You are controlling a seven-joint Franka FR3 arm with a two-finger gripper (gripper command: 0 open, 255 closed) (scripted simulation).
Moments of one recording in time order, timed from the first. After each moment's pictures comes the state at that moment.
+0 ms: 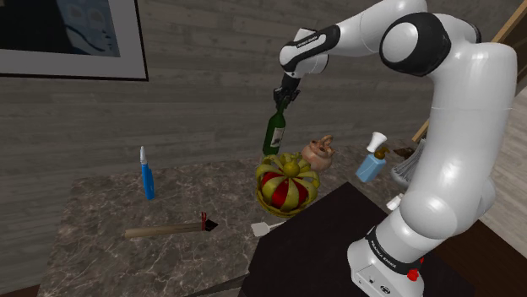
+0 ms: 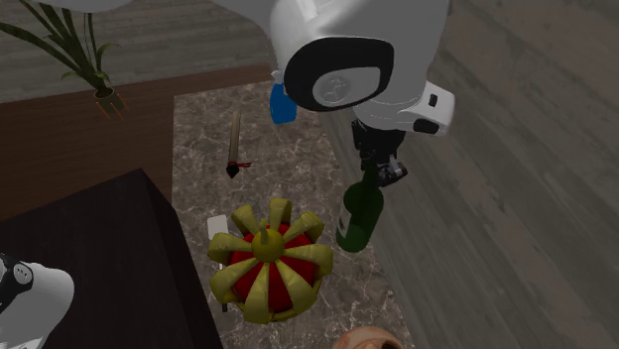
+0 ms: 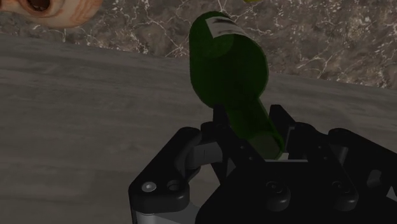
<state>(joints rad) -0.14 0.48 -0.11 -1.70 0.09 2.28 -0.15</state>
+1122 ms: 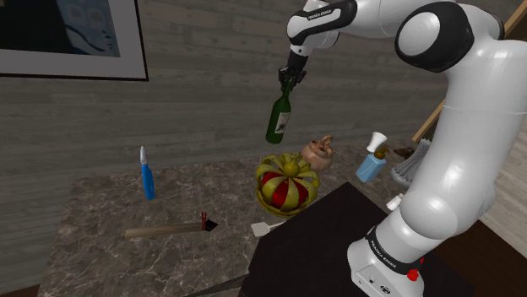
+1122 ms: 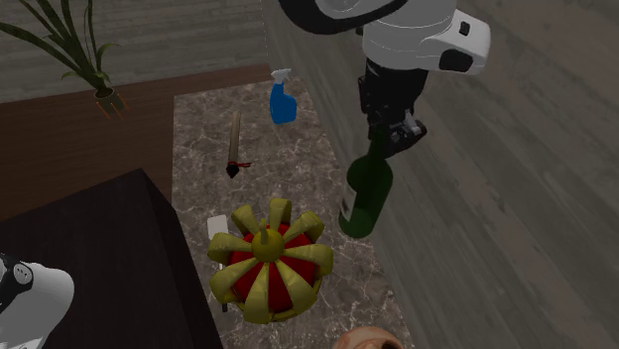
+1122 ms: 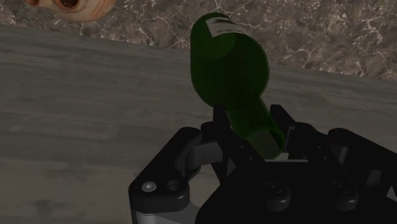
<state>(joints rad) -0.14 0.39 -0.12 -1.61 0.07 2.09 -0.14</state>
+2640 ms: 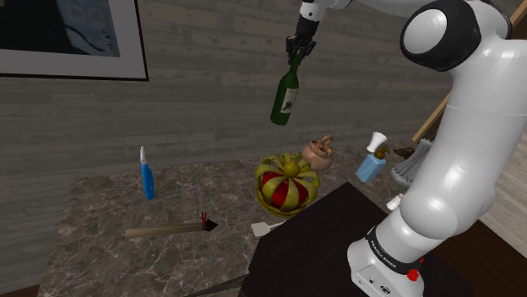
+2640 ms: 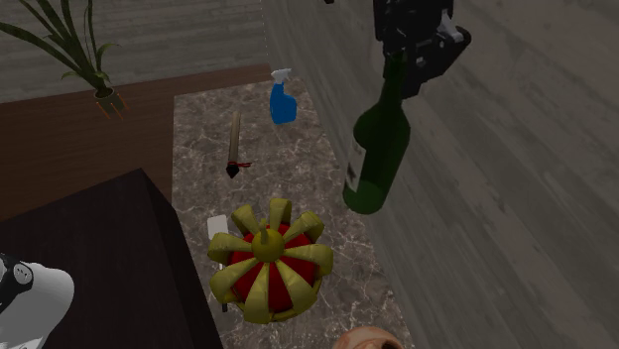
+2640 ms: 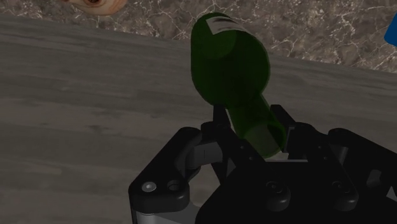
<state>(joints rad) -0.15 0.36 -0.12 -1.34 0.06 1.79 -0.13</state>
